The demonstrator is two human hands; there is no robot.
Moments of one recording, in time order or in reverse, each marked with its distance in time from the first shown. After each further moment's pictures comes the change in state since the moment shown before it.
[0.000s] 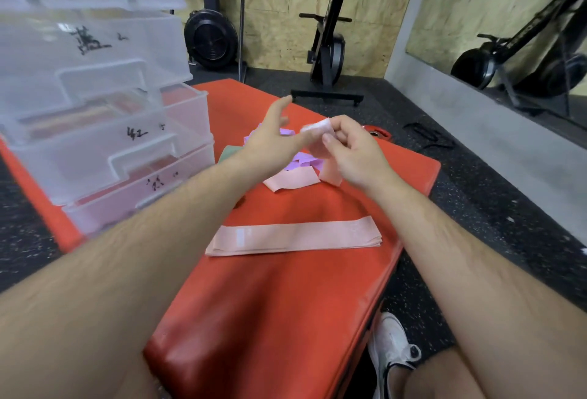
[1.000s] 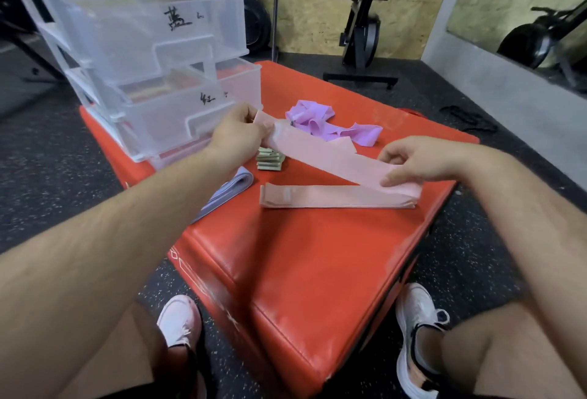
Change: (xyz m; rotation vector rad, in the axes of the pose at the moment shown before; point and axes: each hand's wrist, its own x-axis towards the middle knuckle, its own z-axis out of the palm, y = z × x) left_hand -0.072 -0.040 -0.089 0.023 0.289 -0.197; right_hand -0.045 -0.013 -0.043 -0.622 -0.606 0.367
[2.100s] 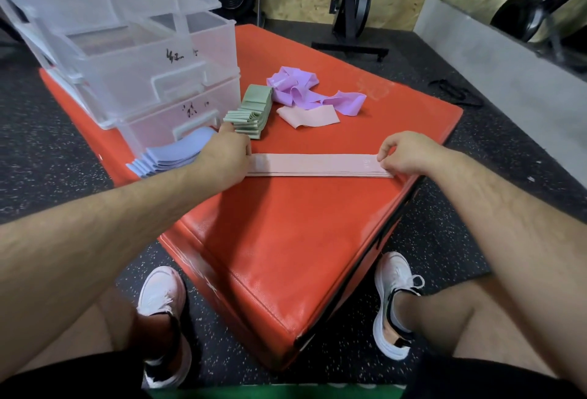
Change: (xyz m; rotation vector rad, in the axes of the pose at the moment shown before) left_hand -0.021 -0.077 0.027 0.934 -0.143 0.314; right_hand 0.013 0.057 0.041 -0.114 0.194 0.324
